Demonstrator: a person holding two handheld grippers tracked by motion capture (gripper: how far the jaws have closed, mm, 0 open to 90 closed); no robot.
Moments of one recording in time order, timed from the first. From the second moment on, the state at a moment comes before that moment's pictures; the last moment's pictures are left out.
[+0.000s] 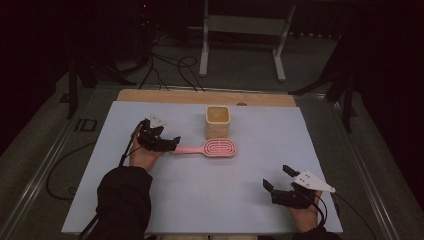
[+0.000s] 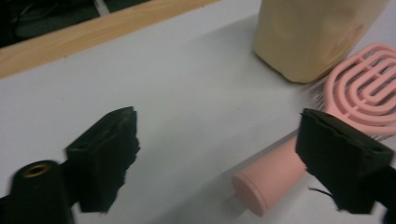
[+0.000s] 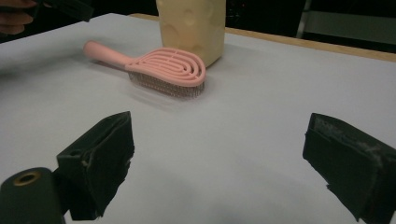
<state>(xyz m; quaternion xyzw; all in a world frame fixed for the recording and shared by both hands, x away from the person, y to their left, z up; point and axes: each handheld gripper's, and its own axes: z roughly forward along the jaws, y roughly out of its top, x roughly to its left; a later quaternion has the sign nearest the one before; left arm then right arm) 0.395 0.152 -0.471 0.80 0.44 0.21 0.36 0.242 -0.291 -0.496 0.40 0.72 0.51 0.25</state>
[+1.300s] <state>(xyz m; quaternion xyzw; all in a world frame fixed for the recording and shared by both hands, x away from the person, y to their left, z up) 0.390 0.127 -0.510 0.86 0.40 0.10 0.30 0.243 -0.291 -0.497 0.40 0.73 0.50 0.25</state>
